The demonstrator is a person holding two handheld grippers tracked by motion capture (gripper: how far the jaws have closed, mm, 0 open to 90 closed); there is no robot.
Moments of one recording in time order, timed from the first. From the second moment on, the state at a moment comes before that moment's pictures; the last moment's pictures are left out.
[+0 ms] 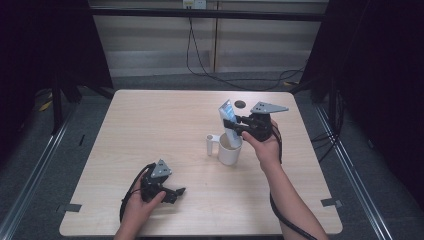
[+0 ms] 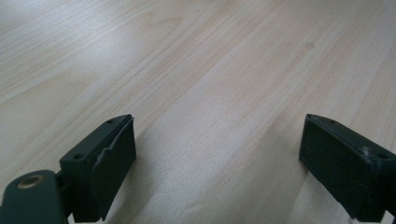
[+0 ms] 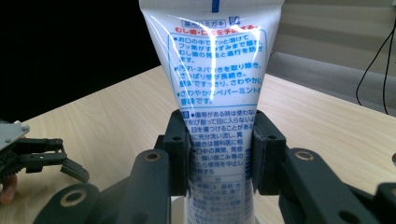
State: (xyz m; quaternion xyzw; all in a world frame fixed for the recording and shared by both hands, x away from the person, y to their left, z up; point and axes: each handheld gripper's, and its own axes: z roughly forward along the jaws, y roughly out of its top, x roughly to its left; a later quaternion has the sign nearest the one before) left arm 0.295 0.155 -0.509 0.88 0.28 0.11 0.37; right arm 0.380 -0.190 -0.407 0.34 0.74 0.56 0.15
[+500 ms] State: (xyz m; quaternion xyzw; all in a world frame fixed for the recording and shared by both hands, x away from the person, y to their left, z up) left arm 0.295 0.155 -0.509 0.88 0.28 0.11 0.37; right arm 0.380 -0.192 -0.418 0.35 0.74 0.56 0.15
